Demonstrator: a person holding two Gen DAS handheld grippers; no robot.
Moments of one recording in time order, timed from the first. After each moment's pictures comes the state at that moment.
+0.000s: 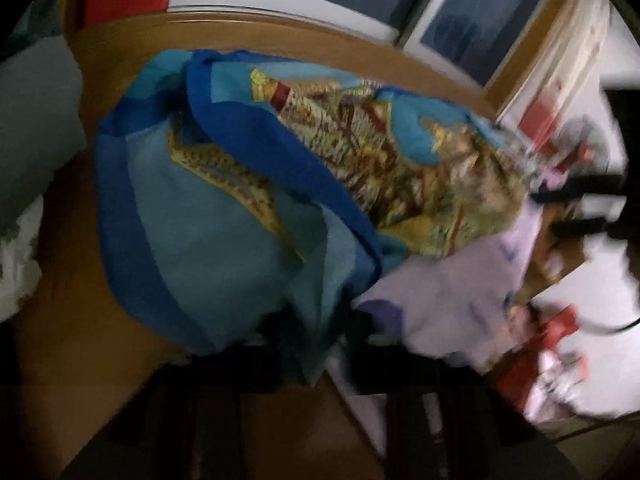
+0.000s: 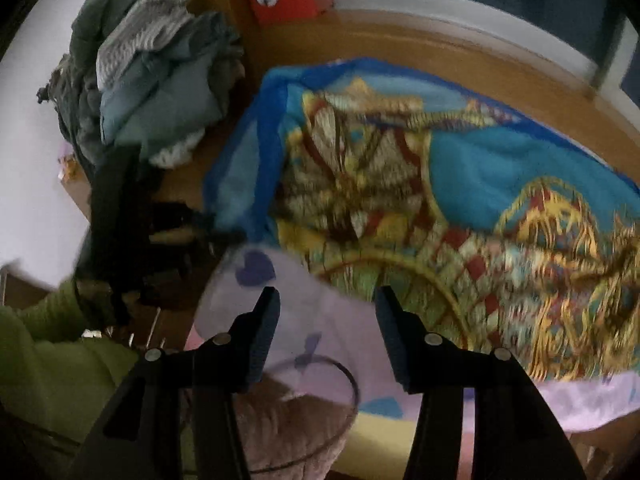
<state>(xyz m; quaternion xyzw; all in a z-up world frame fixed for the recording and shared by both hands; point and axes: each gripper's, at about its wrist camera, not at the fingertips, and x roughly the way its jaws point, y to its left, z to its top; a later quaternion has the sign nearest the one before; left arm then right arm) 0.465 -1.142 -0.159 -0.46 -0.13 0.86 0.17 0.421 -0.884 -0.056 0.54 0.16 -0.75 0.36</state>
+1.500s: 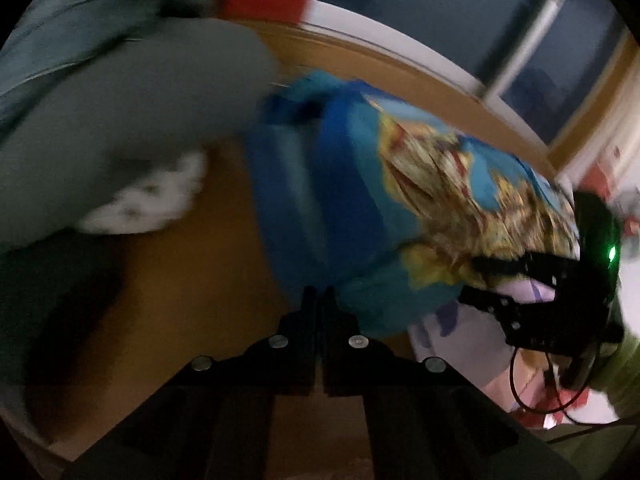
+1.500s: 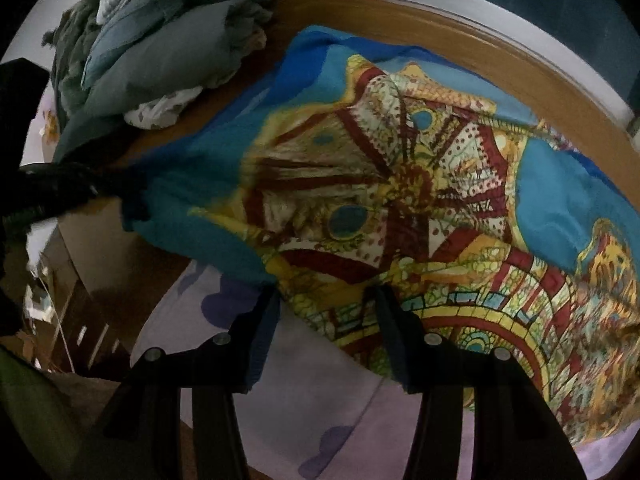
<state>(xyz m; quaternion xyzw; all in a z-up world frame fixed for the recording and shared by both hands) 0.510 -1.206 -0.146 -0.45 -0.18 0.87 0.02 0.425 -0.942 -0.148 0.46 0.22 -0.77 0.38</state>
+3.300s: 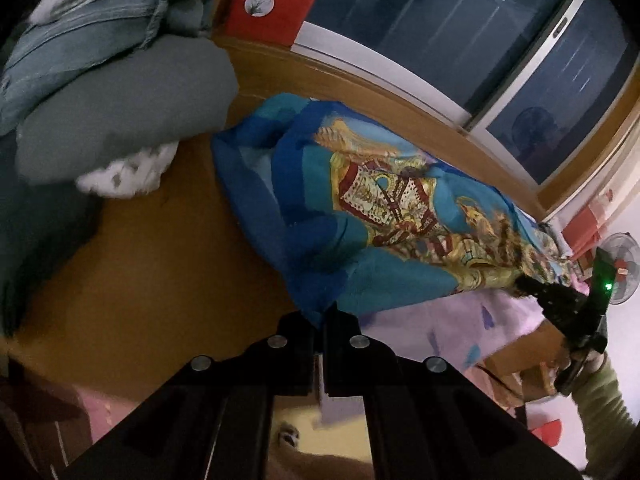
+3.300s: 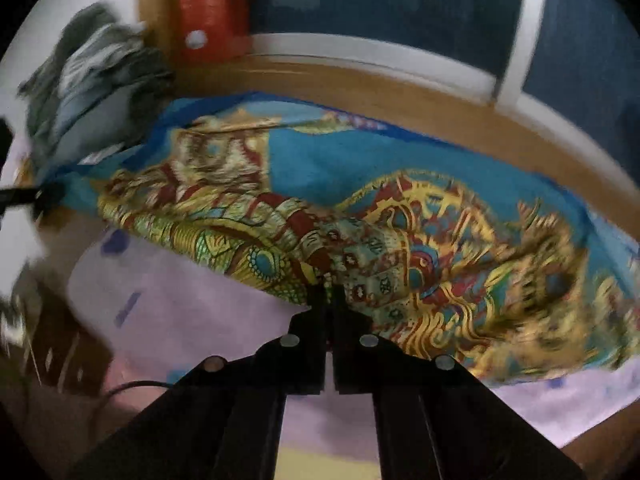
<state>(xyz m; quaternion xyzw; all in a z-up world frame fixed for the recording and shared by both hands) 0.550 -1.143 -0.114 -0.42 -0.24 0.87 0.01 0.396 -0.752 -0.088 0.39 0.19 -0.85 0.31</state>
